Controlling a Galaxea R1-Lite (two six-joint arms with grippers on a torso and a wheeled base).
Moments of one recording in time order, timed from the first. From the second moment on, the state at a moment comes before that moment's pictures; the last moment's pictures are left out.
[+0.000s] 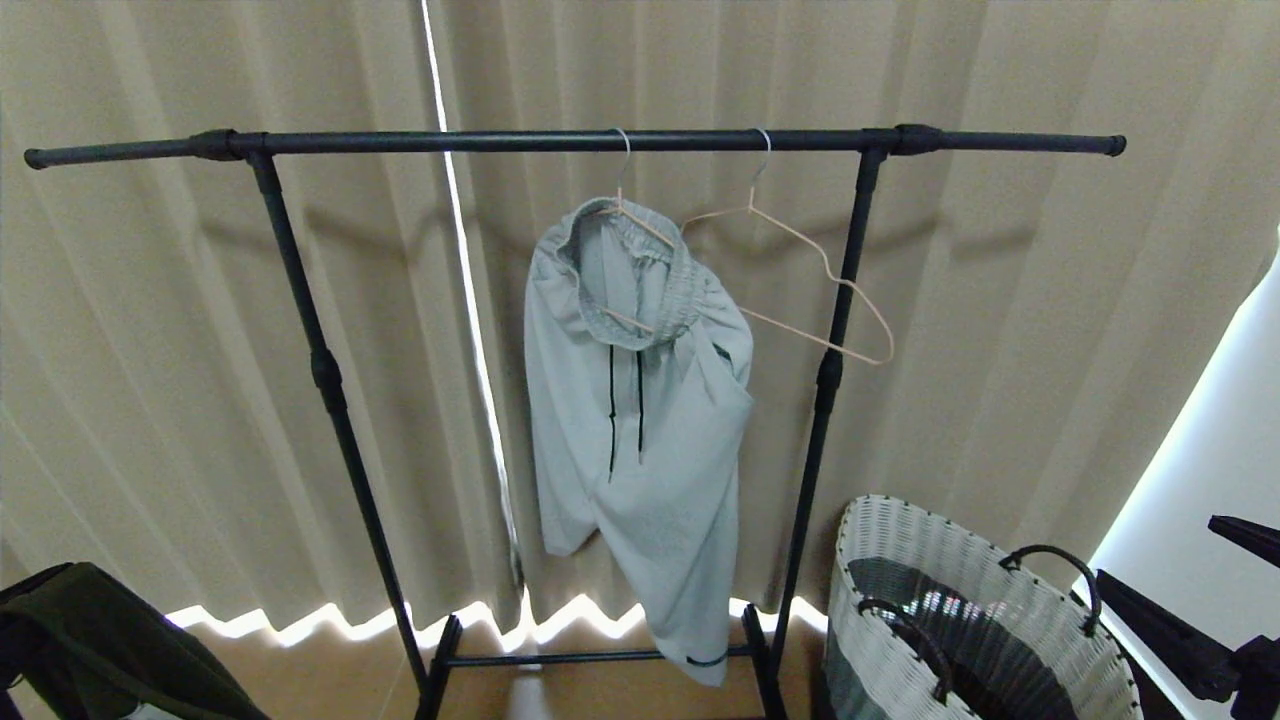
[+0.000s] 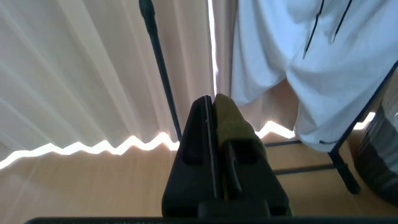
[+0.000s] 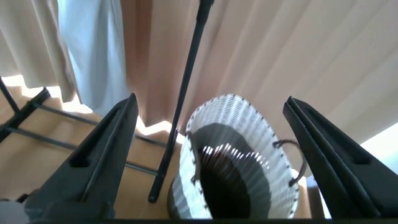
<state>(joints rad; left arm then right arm) 0.00 0.72 -0.29 -0.23 0.00 0.14 0.02 0.95 -0.14 -0.58 0.15 -0.21</state>
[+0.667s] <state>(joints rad) 0.00 0.71 -0.29 -0.23 0.00 0.16 0.03 0.93 -0.13 -0.58 0.16 -0.21</state>
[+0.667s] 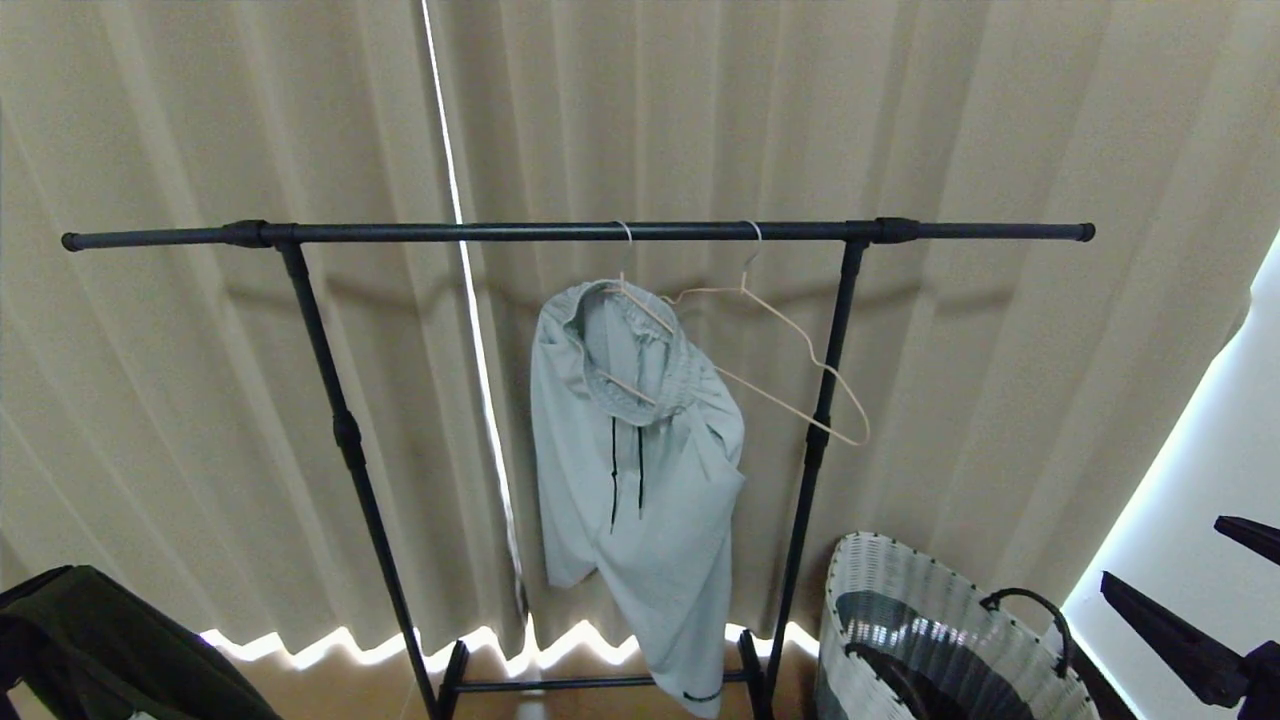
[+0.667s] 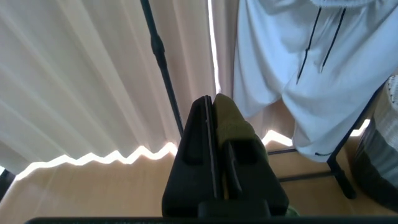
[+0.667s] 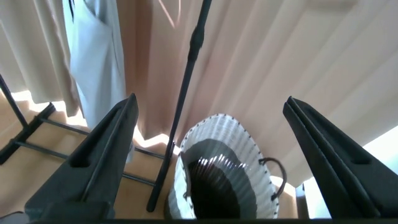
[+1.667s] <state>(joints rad) 0.00 0.70 -0.29 -0.23 0.00 0.17 0.03 0.92 -0.13 -0.56 0.16 -0.21</state>
